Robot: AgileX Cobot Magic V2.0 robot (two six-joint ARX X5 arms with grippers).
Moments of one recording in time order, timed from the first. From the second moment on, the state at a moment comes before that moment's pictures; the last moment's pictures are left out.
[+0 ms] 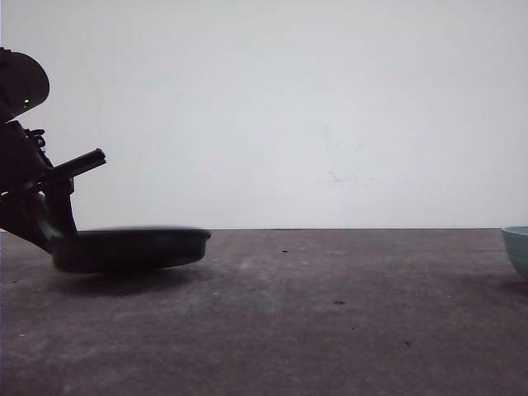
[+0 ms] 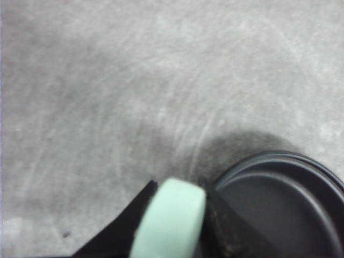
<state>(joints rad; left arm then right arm) -0.06 1.72 1.08 -0.34 0.22 -0.52 -0.02 0.87 1.29 -1.07 -0.13 0.05</state>
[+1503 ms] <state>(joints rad) -0.17 1.08 1.08 -0.49 0.23 -0.61 -0.22 1.33 0.93 -0.79 -0.16 0.17</state>
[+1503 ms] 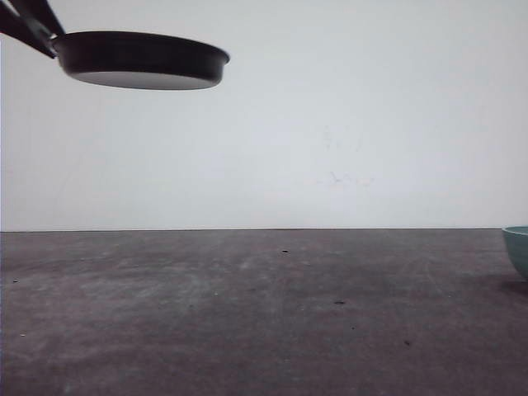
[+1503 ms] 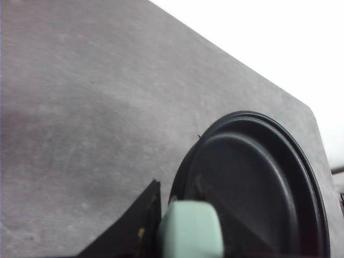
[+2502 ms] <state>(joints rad) -0.21 1.08 1.08 -0.47 0.16 -0.58 -0.22 1.57 0.93 -0.68 -0.19 0.19</state>
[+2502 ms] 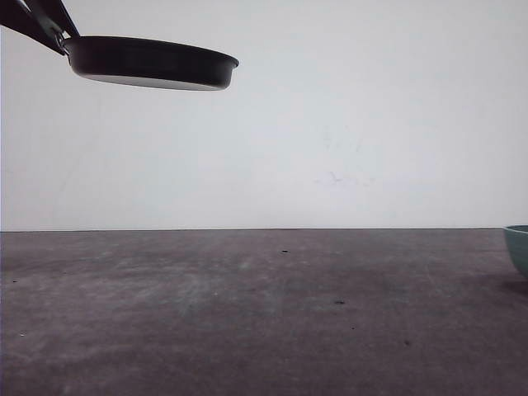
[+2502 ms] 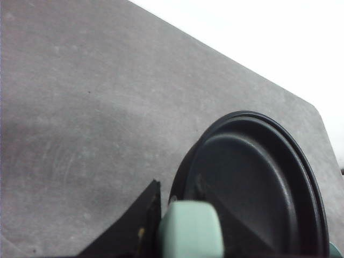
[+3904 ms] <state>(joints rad) -0.63 1.42 1.08 -0.36 0.21 -0.63 0.27 1.13 1.01 -0.53 -0.36 0.42</state>
